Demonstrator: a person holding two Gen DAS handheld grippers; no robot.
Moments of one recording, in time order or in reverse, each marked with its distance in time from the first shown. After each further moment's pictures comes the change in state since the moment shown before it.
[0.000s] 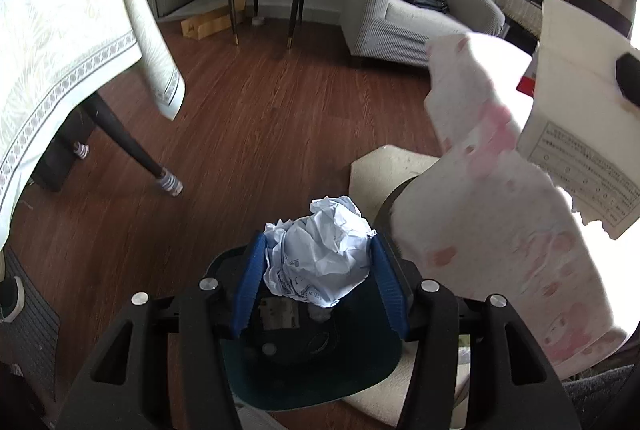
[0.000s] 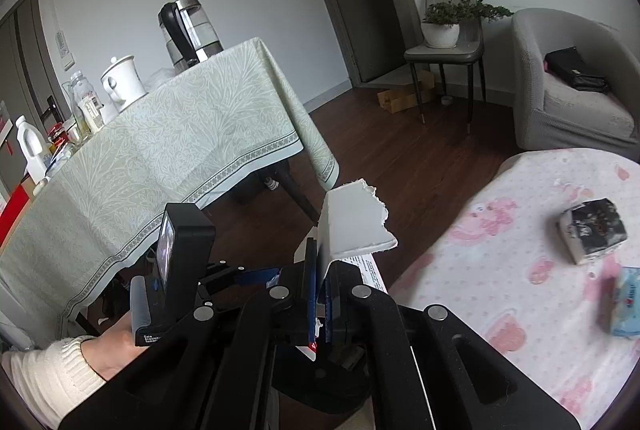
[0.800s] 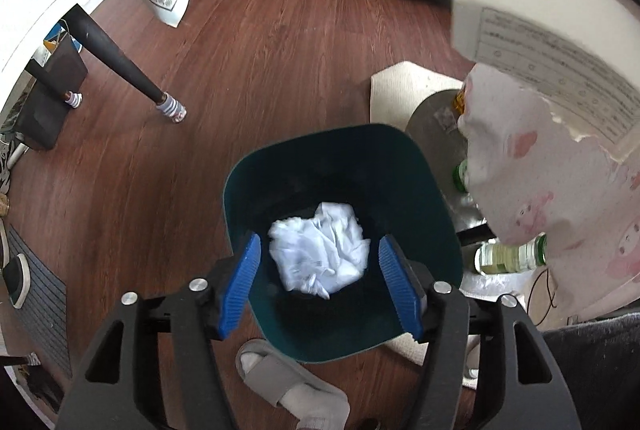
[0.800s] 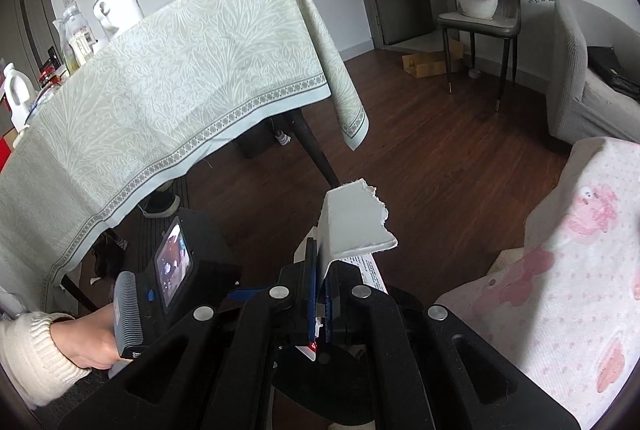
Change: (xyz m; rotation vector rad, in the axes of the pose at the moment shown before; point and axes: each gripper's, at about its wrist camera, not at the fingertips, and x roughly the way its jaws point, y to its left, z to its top) left arm 0.046 0.044 -0.055 0.028 0.263 -0.003; right arm 0.093 0.034 -0.016 -0.081 0.163 0.012
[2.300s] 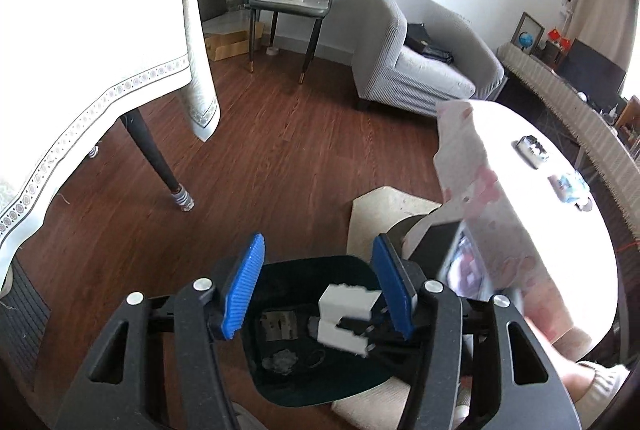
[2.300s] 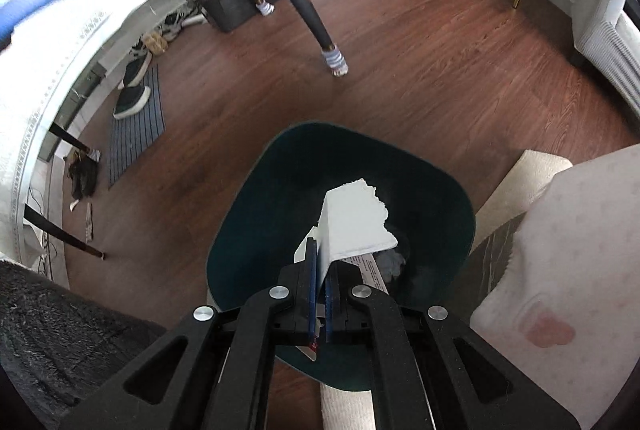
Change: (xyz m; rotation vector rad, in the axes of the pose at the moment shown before) left arm -0.124 0.005 0.023 -0.124 -0.413 -0.064; right arm 0.133 -0.002 -0.078 -0.007 0.451 -0.043
